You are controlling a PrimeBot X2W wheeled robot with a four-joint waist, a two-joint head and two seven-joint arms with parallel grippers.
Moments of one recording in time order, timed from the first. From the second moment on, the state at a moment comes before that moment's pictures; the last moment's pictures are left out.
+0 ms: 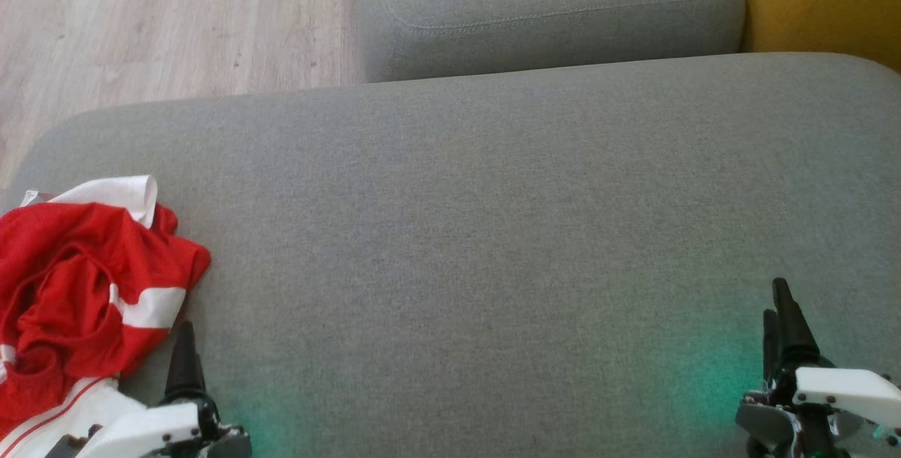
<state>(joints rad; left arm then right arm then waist) 0.00 0.04 0.04 0.33 -1.51 -0.12 0.06 0.00 -0.04 -0.10 0.34 1.48 0.13 0.06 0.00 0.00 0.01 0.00</state>
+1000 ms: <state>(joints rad) -0.02 0.04 -0.07 0.22 -1.10 -0.02 -0.03 -0.01 -0.04 -0.03 0.28 1.08 0.13 -0.02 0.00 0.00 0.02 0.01</state>
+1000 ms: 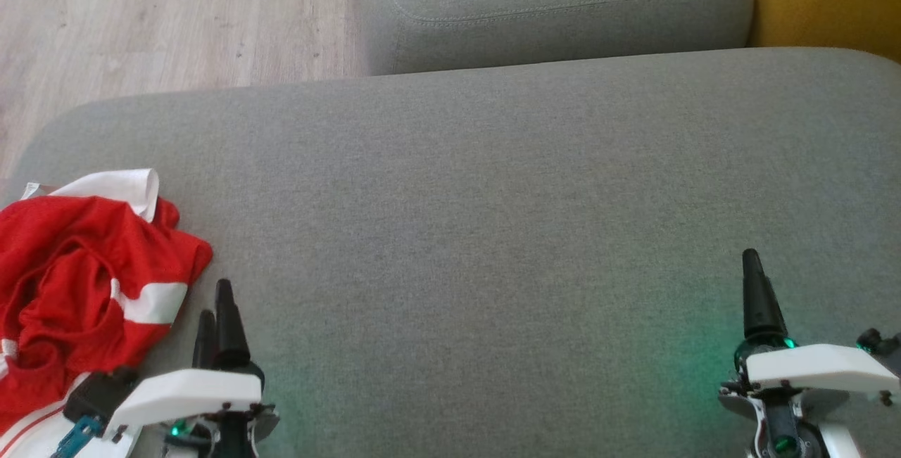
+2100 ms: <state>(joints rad) -0.02 0.04 -0.19 0.21 -0.65 0.05 -0.12 -0.01 -0.04 0.06 0.28 0.68 0.13 -0.12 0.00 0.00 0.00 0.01</state>
